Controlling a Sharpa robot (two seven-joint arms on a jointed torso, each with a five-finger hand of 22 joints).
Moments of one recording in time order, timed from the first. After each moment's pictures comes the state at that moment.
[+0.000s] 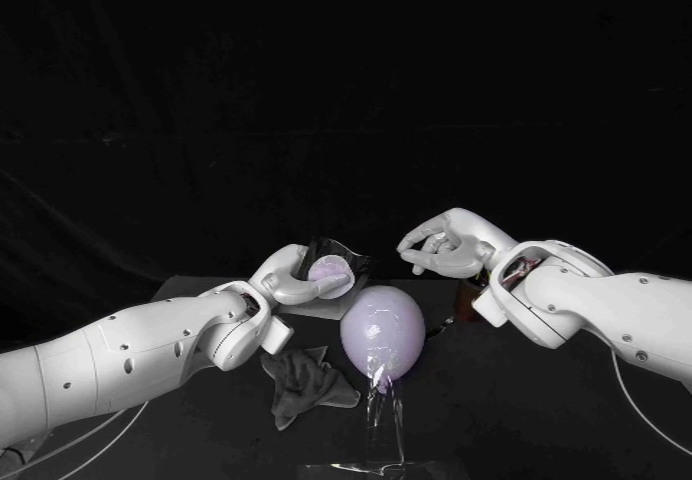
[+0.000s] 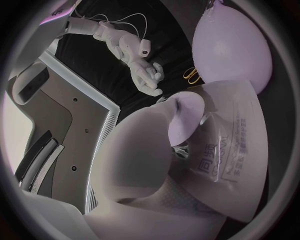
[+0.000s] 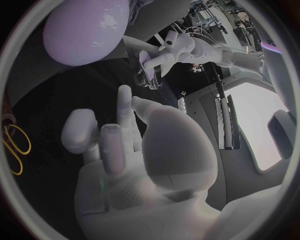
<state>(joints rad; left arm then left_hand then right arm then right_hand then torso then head) 1.11 -0.81 -0.03 1.41 -0.47 -0.23 0.47 1.63 -0.06 0.45 0.21 0.04 0.95 0.17 0.38 0.32 1.26 0.11 0.12 0.08 1.09 0.08 0.28 0.29 0.18 0.94 0.23 0.37 0.15 1.41 -0.76 -0.18 1.57 -0.90 -0.44 0.02 1.31 -0.14 0.47 0.14 0.14 1.02 0.11 0.13 0.49 1.37 0.02 0.52 0.42 1.46 -0.04 1.47 1.26 0.10 1.35 0.07 1.24 1.20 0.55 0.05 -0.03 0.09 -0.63</state>
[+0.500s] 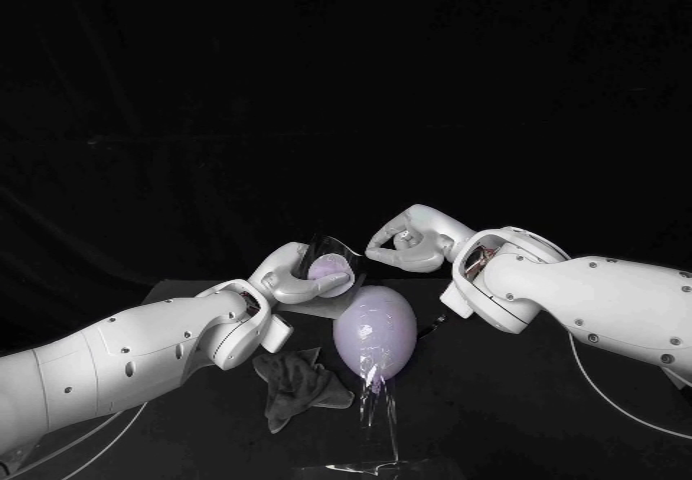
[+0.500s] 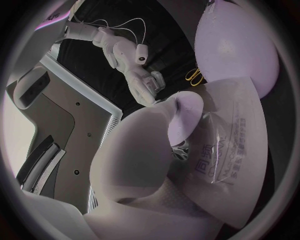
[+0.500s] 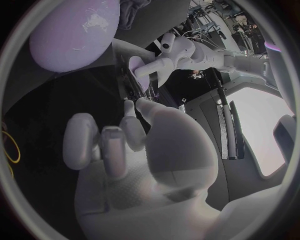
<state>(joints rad) 1.12 -0.77 -0.03 1.38 -0.52 -0.23 0.48 1.62 -0.06 0.46 0.20 0.04 0.96 0.16 0.38 0.32 1.26 0.10 0.12 0.07 1.10 0.08 0.28 0.30 0.18 0.93 0.22 0.39 0.16 1.43 -0.68 -0.18 1.55 -0.94 -0.40 -0.06 1.26 -0.11 0.44 0.18 0.15 1.04 0.11 0.14 0.50 1.39 0.03 1.26 1.23 1.46 -0.05 1.53 1.31 0.08 1.39 0.07 1.31 1.29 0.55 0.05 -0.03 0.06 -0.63</state>
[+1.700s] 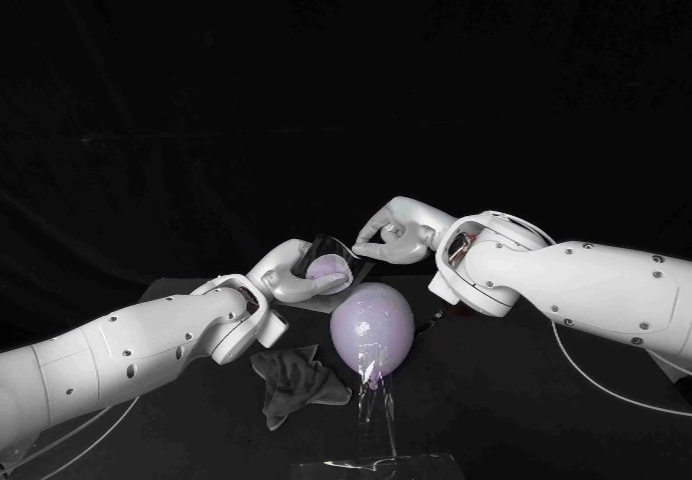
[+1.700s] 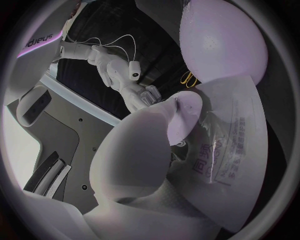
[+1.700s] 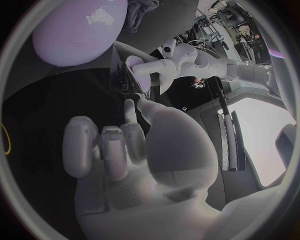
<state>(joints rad) 1.12 -0.76 -0.03 1.35 -0.68 -0.26 0.48 1.61 -0.06 0.46 0.18 0.04 0.96 0.16 0.37 0.33 1.26 0.10 0.12 0.07 1.10 0.08 0.29 0.30 0.17 0.92 0.22 0.41 0.18 1.45 -0.62 -0.17 1.50 -1.03 -0.34 -0.11 1.26 -0.12 0.43 0.19 0.07 1.04 0.11 0.16 0.52 1.46 0.03 1.44 1.31 1.46 -0.04 1.56 1.31 0.07 1.43 0.07 1.36 1.31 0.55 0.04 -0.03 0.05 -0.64</state>
